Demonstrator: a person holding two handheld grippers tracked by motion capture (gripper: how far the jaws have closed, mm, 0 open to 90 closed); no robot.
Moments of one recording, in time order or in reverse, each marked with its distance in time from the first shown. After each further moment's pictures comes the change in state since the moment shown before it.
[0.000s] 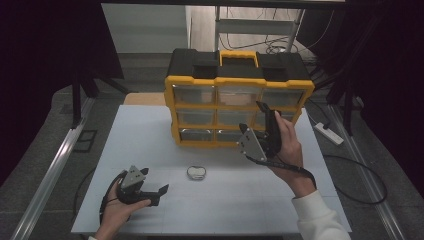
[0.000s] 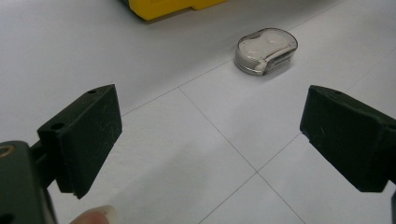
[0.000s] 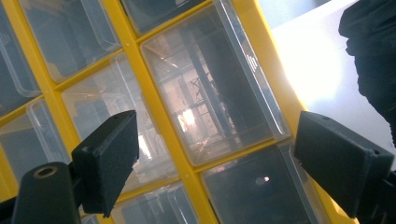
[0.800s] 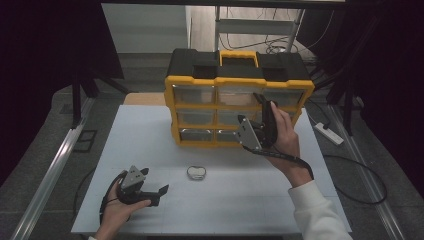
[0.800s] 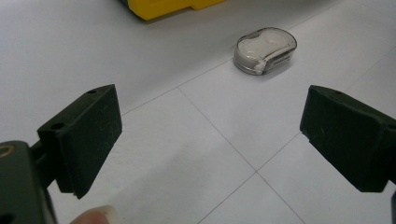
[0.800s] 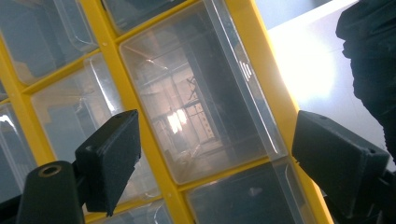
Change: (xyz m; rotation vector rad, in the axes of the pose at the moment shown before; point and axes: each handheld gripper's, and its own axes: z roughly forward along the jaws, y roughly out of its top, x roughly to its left) left arm 0.000 0.000 0.000 0.000 -0.001 0.002; right arm -0.008 0.004 0.022 0.010 -0.012 -0.030
